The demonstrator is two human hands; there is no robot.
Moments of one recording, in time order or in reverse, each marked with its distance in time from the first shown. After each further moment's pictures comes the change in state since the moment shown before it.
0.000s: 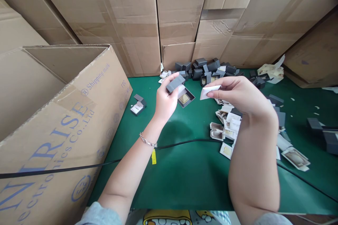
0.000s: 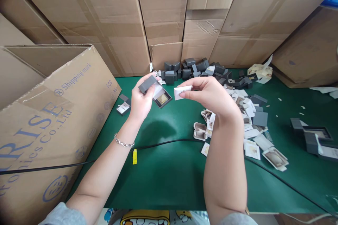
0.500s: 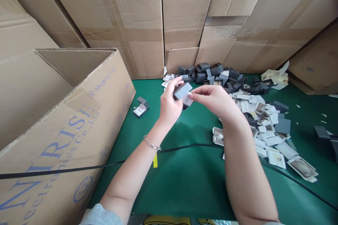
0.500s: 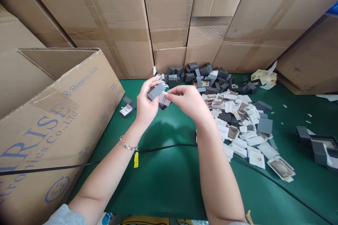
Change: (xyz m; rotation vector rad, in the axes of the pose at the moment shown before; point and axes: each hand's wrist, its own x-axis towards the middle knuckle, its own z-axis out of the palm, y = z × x) left_hand -0.002 -0.012 0.000 0.091 0.062 0.228; right_hand 0.016 -0.005 0.045 -0.077 0.013 0.029
